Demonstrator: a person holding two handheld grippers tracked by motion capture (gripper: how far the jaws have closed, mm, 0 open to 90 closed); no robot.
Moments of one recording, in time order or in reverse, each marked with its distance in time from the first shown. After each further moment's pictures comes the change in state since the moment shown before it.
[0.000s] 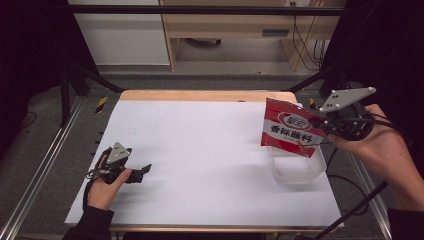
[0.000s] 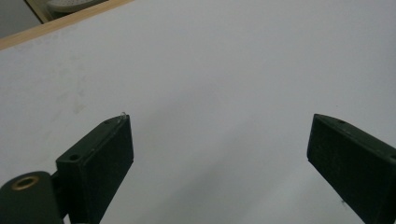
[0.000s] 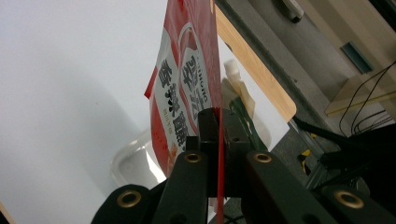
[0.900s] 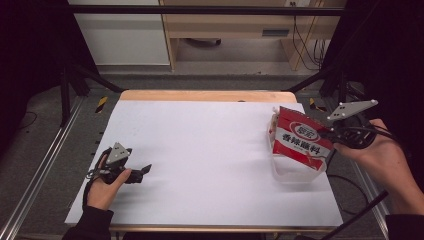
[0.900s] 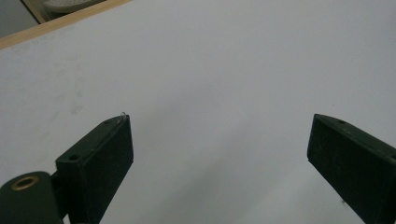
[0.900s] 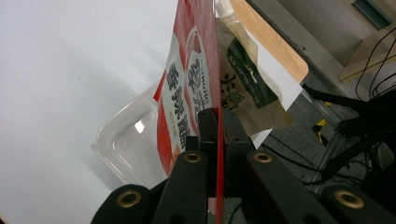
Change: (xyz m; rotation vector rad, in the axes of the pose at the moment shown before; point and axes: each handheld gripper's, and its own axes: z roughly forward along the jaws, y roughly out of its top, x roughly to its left) left arm 0.000 0.000 0.000 0.000 -0.010 0.003; right arm -0.011 -0.048 0.030 0.067 0.010 0.124
